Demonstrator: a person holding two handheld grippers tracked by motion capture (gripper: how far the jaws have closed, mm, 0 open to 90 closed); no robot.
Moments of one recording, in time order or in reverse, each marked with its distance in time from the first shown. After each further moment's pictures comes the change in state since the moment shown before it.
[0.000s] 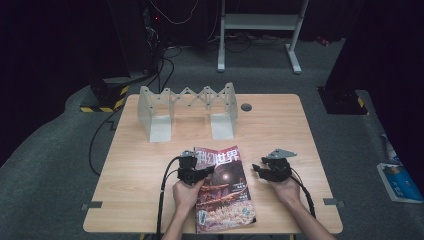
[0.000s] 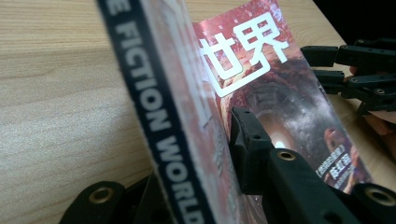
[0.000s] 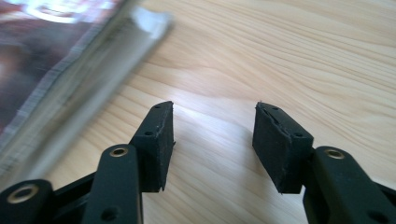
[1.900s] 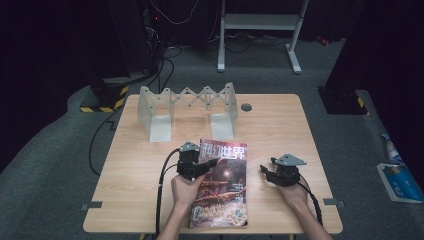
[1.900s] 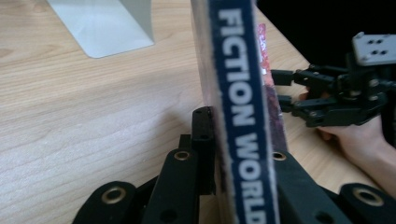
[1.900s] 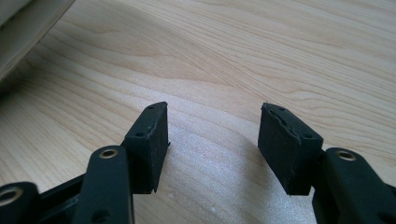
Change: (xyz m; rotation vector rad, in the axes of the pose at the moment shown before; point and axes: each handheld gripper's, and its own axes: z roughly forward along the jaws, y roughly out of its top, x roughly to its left) left arm -0.039 0.033 -0.037 -0.044 -0.036 0.114; right arm -0.007 -0.021 -0.012 -0.089 -0.079 -0.038
